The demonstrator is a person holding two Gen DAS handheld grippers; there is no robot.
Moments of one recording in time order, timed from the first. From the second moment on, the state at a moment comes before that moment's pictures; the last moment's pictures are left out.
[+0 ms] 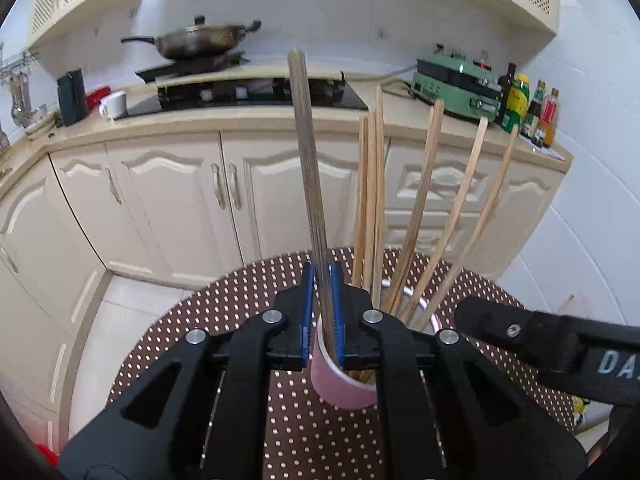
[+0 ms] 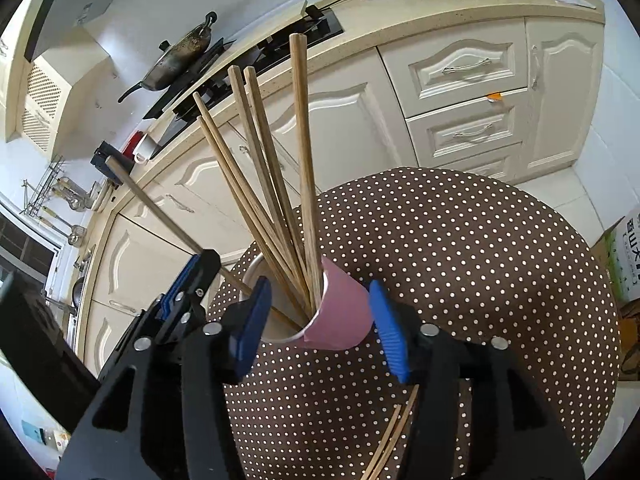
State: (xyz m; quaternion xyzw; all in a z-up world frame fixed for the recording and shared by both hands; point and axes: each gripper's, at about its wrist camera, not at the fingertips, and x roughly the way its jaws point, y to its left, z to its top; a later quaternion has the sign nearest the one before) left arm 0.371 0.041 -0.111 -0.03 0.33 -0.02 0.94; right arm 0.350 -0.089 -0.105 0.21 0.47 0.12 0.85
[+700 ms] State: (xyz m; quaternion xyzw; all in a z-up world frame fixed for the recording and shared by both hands) left arm 0.345 0.037 -0.100 0.00 0.31 -0.02 0.95; right arm 0.321 -0.097 -0.098 0.18 0.46 0.08 0.86
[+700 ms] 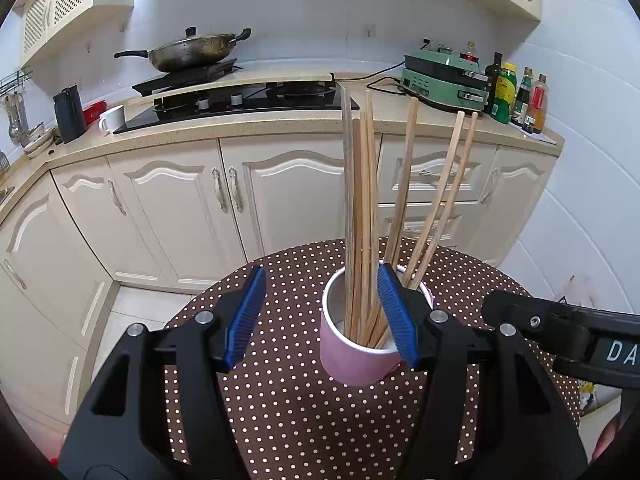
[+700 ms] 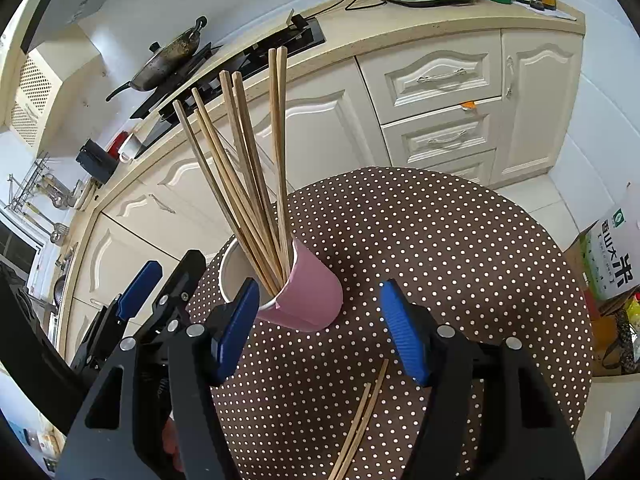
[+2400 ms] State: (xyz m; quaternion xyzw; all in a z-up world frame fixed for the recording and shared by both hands) left arm 0.221 0.031 -0.061 0.04 0.34 -0.05 0.94; right arm 0.216 -0.119 -0.080 0.13 0.48 0.04 0.87
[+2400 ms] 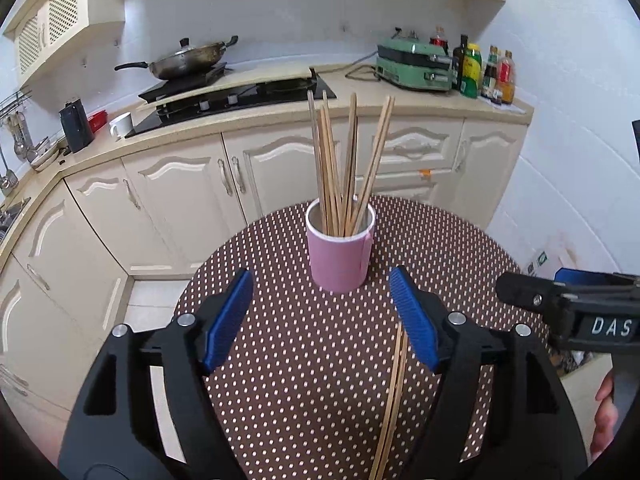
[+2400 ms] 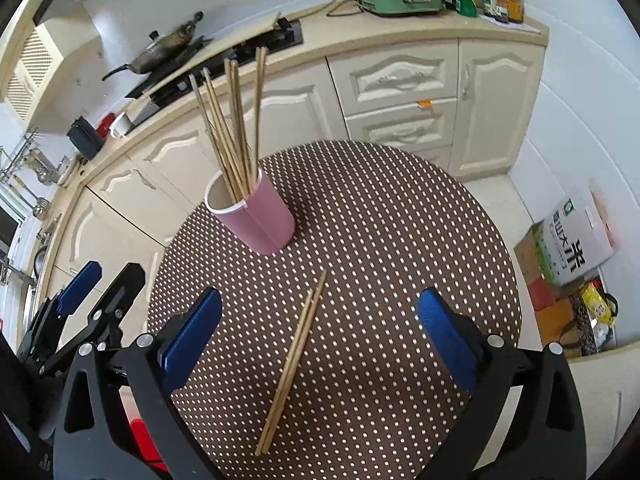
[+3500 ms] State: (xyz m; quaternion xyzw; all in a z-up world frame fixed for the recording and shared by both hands) left arm 0.253 0.053 -0.173 0.07 0.51 -0.10 0.85; right arm 0.231 -0.069 -0.209 0.11 0.63 -0.02 0.77
